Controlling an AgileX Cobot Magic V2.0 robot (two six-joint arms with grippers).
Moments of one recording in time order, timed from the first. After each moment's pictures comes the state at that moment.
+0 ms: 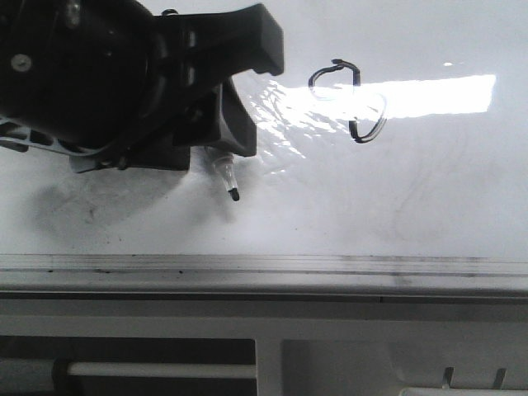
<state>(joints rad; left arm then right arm) -1.08 1.34 -0.74 -1.70 -0.36 1.05 0.78 0.68 -1.01 0.19 0.82 -0.43</state>
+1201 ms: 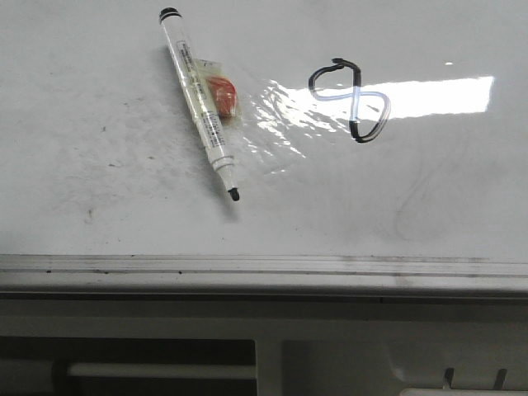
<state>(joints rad) -1.22 0.58 -0.42 -1.85 -0.47 1.45 0.78 0.01 -0.50 -0.19 0.68 -0.12</state>
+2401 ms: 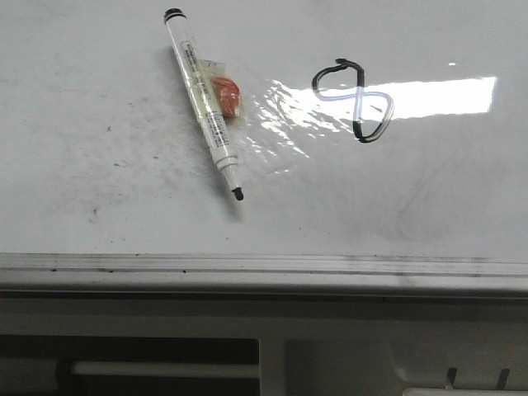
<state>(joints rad) -0.43 0.07 -0.01 -0.07 -0.02 -0.02 0.78 0.01 -0.50 -0.19 0.68 -0.12</state>
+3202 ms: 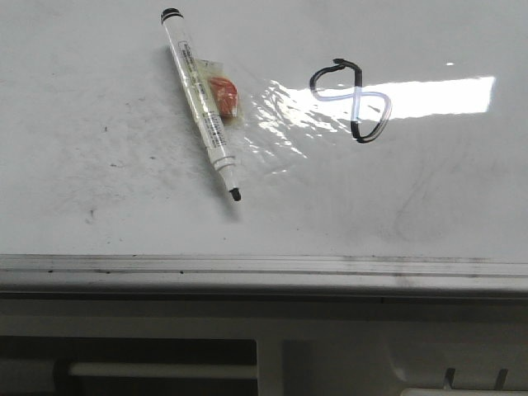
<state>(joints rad) -0.32 0.00 -0.01 -0.04 0.33 -0.07 0.72 0.01 -0.50 -0.19 0.68 -0.11</state>
